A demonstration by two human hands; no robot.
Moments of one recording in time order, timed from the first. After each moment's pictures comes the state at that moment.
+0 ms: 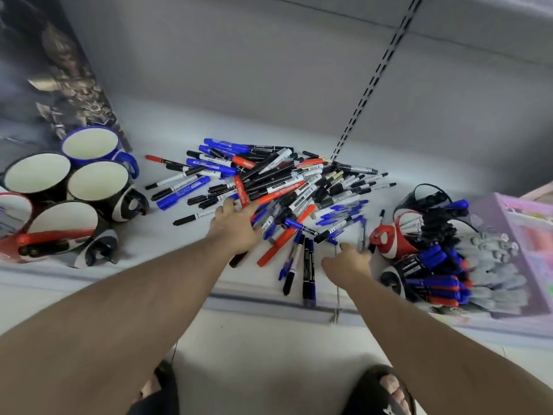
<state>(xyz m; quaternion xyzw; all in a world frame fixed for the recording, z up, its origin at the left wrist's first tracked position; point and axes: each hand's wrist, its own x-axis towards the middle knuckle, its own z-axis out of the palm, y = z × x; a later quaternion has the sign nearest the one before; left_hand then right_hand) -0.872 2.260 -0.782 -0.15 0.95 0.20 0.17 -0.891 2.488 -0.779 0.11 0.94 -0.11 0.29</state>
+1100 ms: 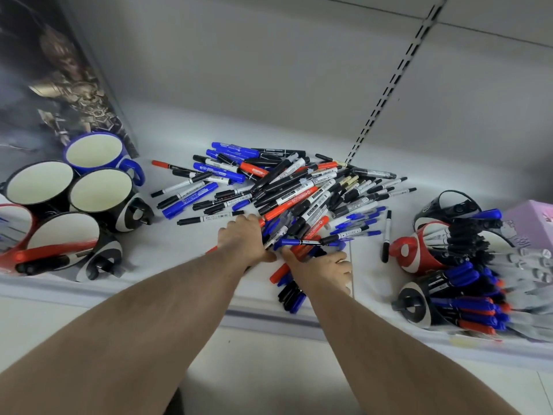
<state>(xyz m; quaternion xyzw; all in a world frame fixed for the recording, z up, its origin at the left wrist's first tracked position) -0.892 2.262 -0.808 -0.17 0.96 0.12 0.21 -0.885 2.409 -0.805 0.26 0.92 -0.17 0.24</state>
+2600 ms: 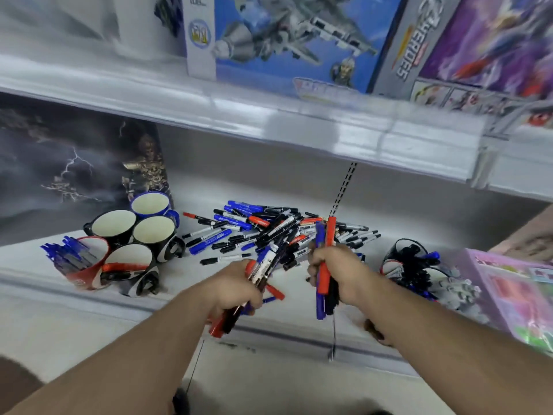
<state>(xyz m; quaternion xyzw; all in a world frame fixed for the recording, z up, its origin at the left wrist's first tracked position) -0.762 2.265 -0.649 -0.20 0.74 0.60 0.20 -0.853 2.451 -0.622 0.08 0.70 -0.63 0.32</state>
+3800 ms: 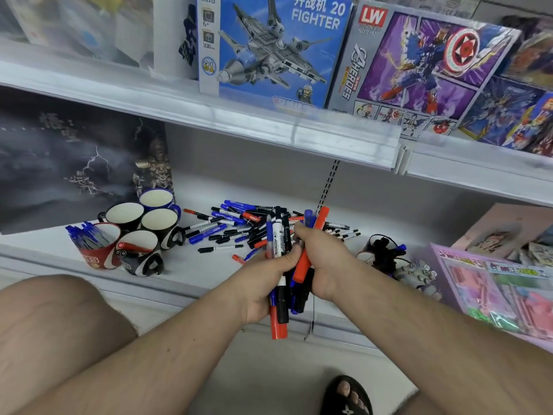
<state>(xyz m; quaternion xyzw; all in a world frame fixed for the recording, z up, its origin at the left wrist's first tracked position) -0.687 2.370 -0.564 -0.17 0.48 0.85 0.11 -0.751 2.455 -0.531 0.13 0.67 -0.68 0.28</state>
